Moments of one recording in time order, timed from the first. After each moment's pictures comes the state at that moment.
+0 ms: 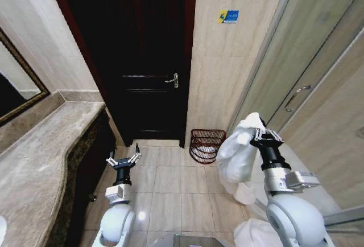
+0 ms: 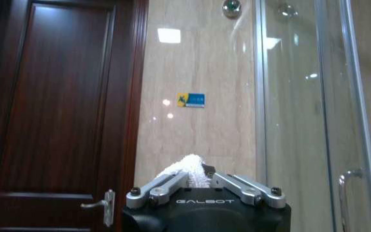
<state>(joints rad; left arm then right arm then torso) 1.65 -1.43 -0.50 -2.13 -0.06 -0.17 -0.33 -1.50 1.19 0.57 2.50 0.27 -0.16 0.29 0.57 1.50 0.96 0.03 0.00</state>
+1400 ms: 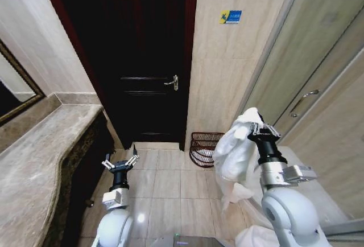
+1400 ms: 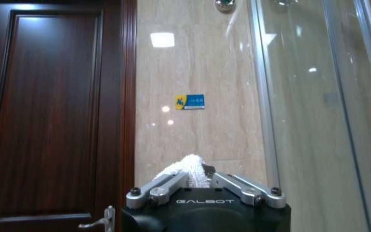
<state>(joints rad) 1.71 -1.43 -0.51 -2.17 -0.01 -0.19 -0.37 -1.40 1.23 0.55 2.45 0.33 -0.17 0.28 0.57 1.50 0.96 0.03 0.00</state>
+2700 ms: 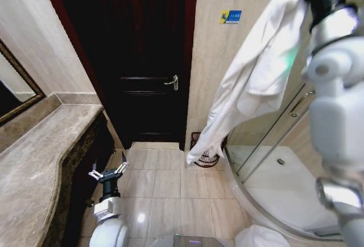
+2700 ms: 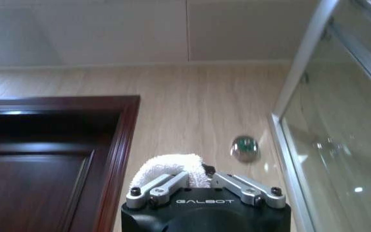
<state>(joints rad) 1.77 -1.50 -0.60 -2.15 0.02 -0.26 -0.39 0.17 0.90 0.19 1.68 0.80 -0.30 0.28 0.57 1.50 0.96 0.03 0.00</state>
